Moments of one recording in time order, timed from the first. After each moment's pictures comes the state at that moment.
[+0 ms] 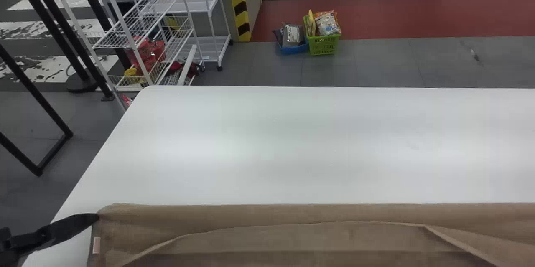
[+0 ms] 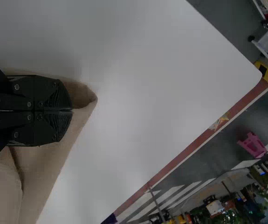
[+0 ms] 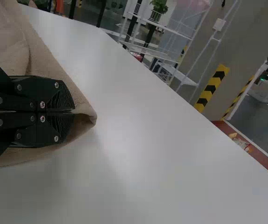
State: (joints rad) left arm 0.19 0.30 0.89 -1.96 0.08 1.57 -1.19; right arm 0.03 -0.20 -0.75 -1.81 -0.01 1.51 1.31
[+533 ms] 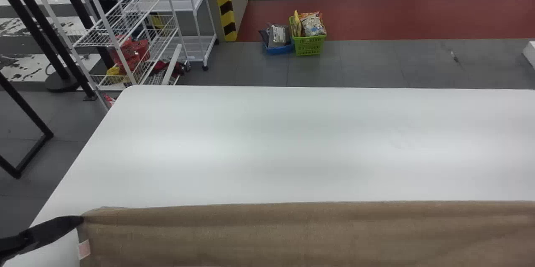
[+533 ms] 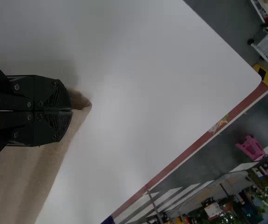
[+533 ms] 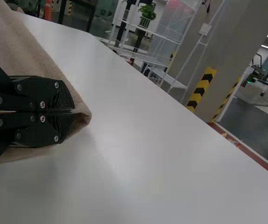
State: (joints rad) left arm 0.17 0.29 0.86 -1.93 0.06 1.55 -1.15; right arm 0.02 -0.21 -0.77 -1.74 -0.04 1.43 1.29
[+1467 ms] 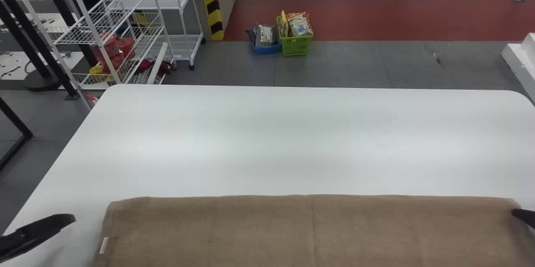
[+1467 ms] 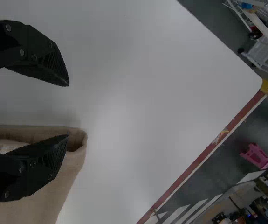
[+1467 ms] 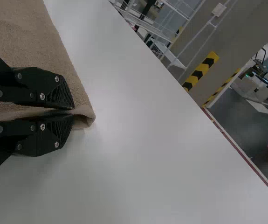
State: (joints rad) left arm 0.18 0.23 0.84 -1.97 0.05 1.45 -1.06; right arm 0.06 -0.17 -0.78 -1.69 -0.01 1.13 1.17
